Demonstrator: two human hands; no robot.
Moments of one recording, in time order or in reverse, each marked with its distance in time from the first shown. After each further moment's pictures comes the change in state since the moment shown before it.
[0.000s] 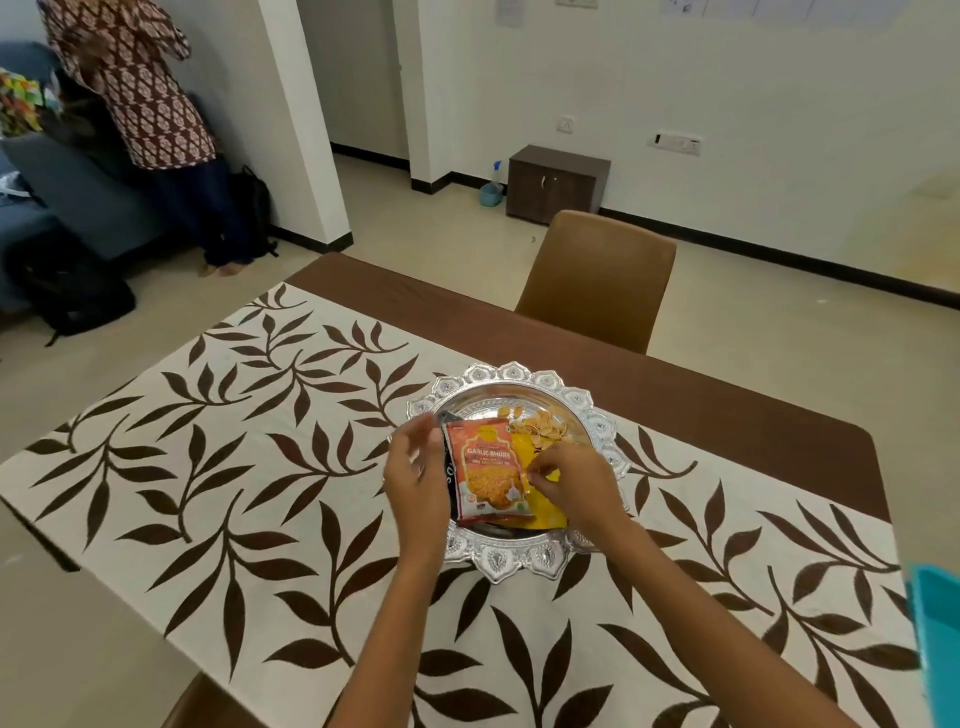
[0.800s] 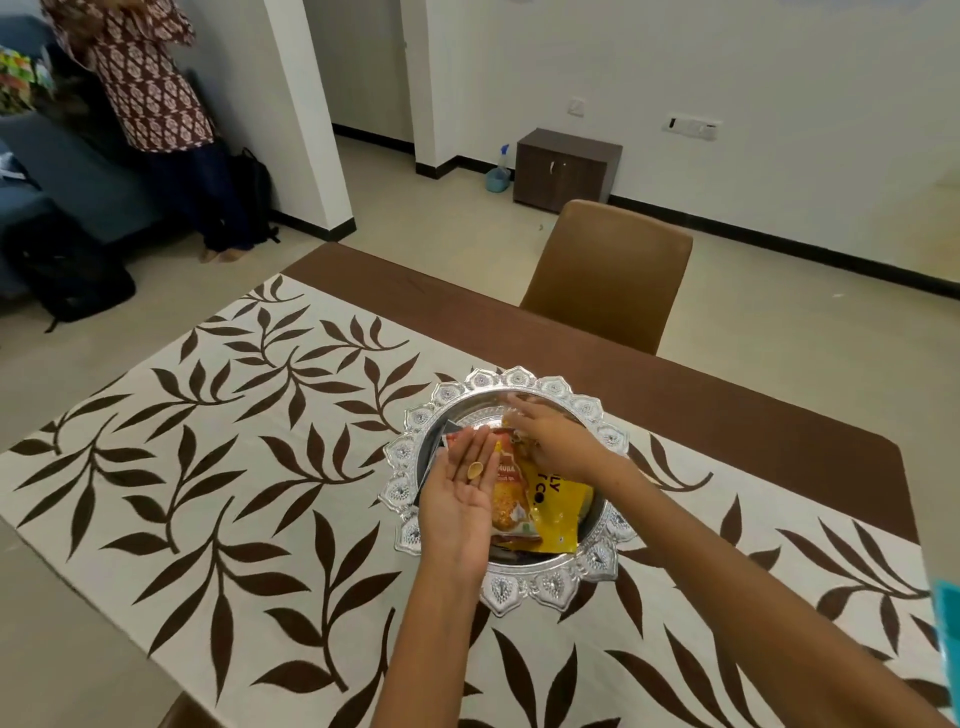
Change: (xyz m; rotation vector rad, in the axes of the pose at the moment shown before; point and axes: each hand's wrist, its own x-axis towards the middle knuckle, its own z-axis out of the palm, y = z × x) left_hand 0.012 -0.005 0.034 -0.967 -0.100 -0.706; right_hand 0.092 0.016 0.009 -0.163 -0.456 -0.194
